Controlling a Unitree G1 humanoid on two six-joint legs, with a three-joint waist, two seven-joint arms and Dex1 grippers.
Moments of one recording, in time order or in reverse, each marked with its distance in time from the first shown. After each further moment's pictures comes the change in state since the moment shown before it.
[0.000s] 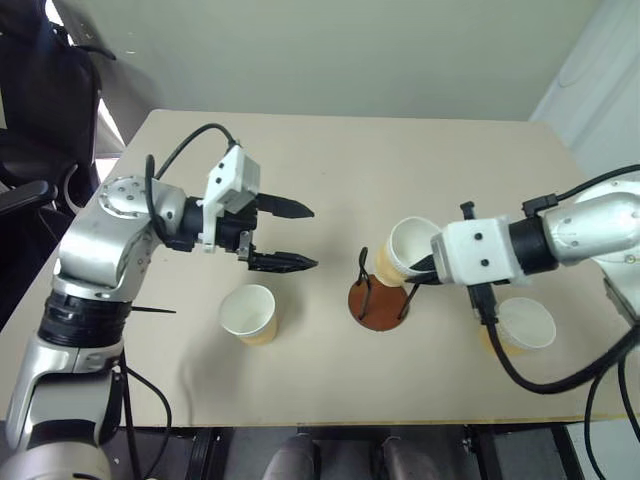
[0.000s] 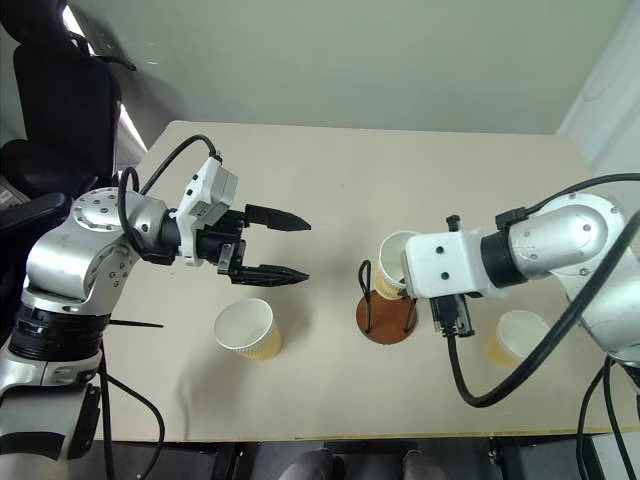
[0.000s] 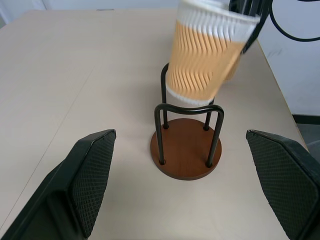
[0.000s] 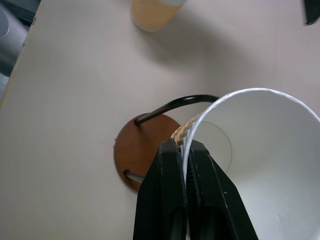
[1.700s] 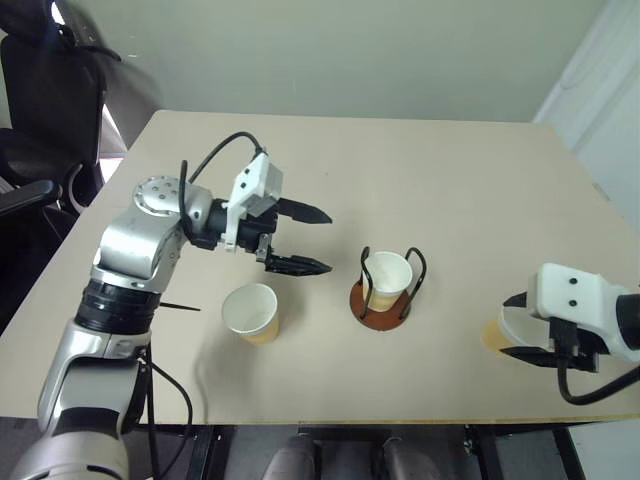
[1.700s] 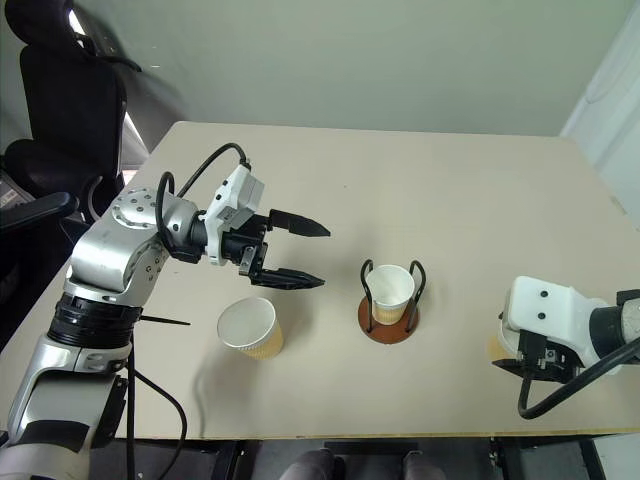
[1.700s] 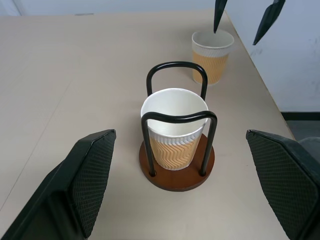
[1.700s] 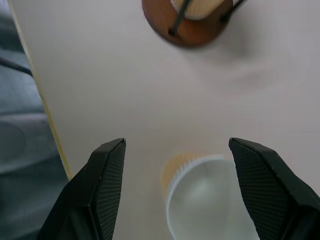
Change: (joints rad) left arm -0.057 -0.091 -0.066 0.101 0.057 -0.075 -0.079; right arm 0.899 -0.251 -0.717 -0.151 0.087 0.207 -0.078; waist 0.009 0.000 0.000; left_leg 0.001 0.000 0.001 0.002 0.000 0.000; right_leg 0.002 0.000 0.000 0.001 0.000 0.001
